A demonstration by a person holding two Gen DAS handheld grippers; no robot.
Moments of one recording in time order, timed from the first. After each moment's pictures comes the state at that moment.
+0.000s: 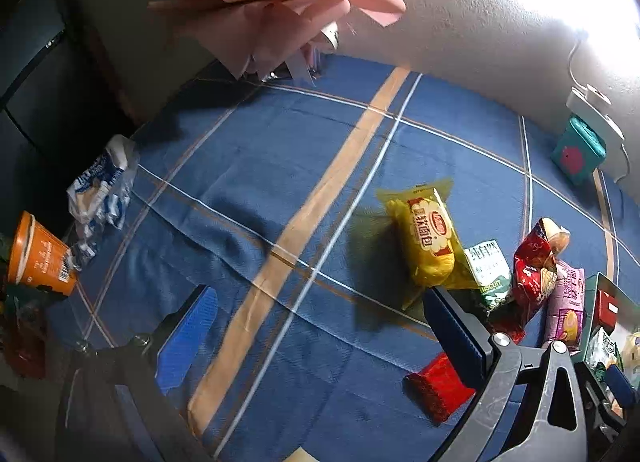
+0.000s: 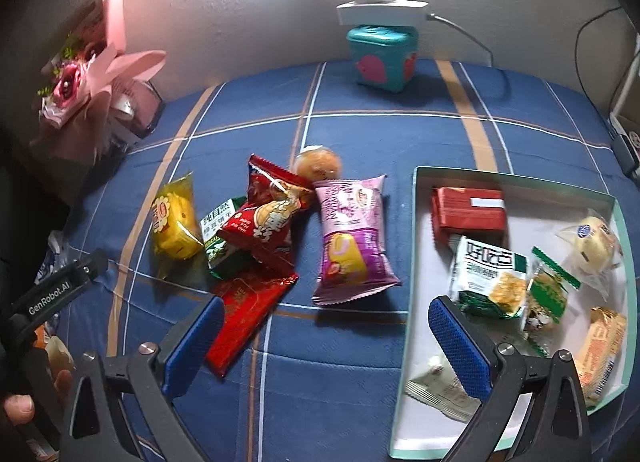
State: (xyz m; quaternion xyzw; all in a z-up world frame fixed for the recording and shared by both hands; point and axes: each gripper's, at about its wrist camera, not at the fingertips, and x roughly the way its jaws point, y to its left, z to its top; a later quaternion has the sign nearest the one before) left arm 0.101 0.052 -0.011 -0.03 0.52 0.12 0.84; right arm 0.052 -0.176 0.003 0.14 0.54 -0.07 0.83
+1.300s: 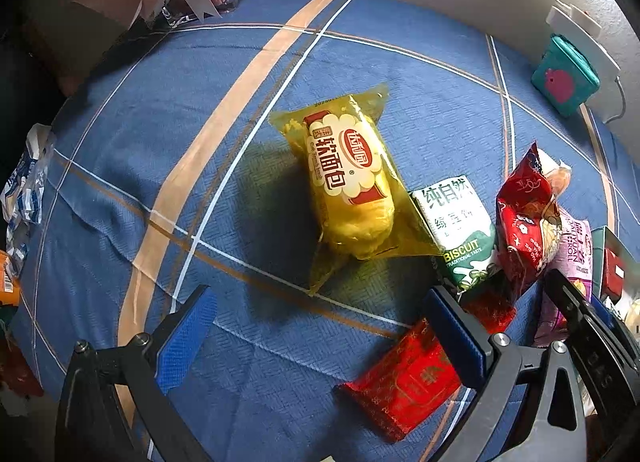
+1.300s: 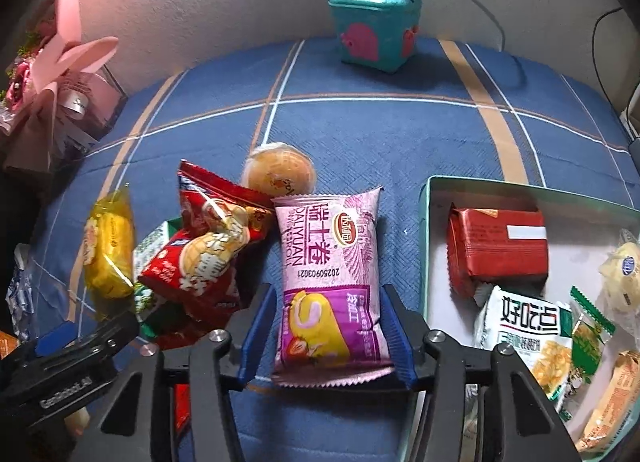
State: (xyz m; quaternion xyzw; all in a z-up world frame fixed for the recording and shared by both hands) left arm 0.149 0.004 -0.082 -0.02 0.61 0.04 0.79; right arm 0.103 -0.196 -0.057 0.13 0.55 -0.09 0.82
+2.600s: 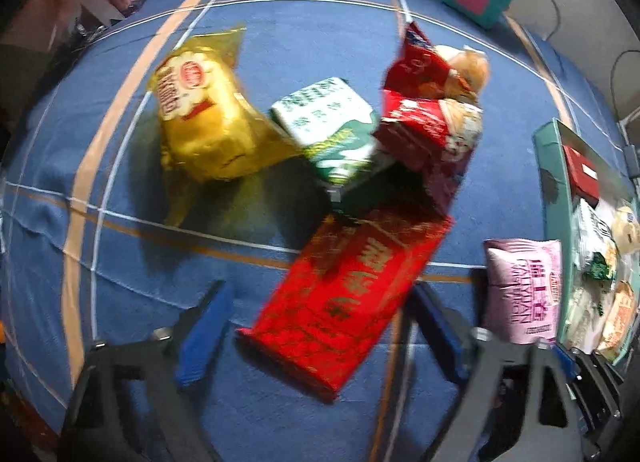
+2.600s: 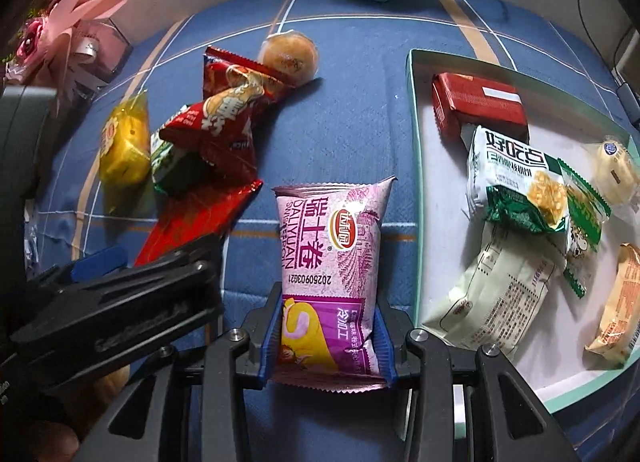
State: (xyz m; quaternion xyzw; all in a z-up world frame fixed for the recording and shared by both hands) left arm 0.109 -0.069 -0.112 0.03 0.63 -0.07 0.77; right arm 0.038 -0.169 -0.059 0.14 0.61 -0.09 0.77
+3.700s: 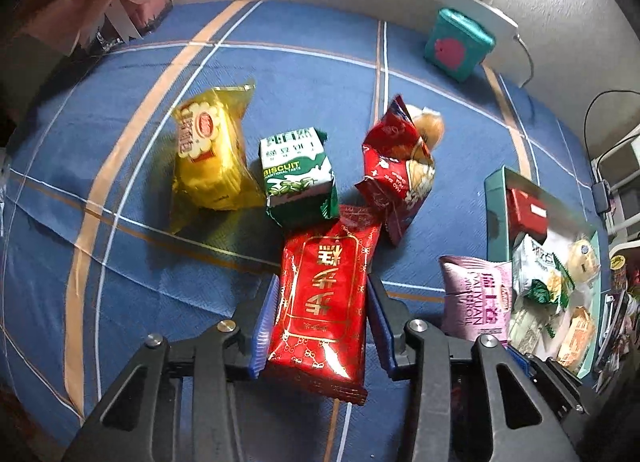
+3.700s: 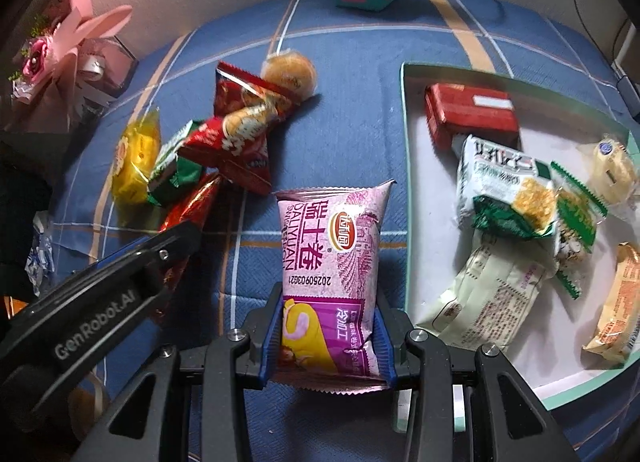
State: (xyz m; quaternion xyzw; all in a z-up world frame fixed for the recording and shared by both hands) left arm 0.074 -0.080 -0.044 -0.04 0.59 -0.08 0.80; right arm 0.057 -0.199 -0.041 0.17 0.60 -0.08 0.78
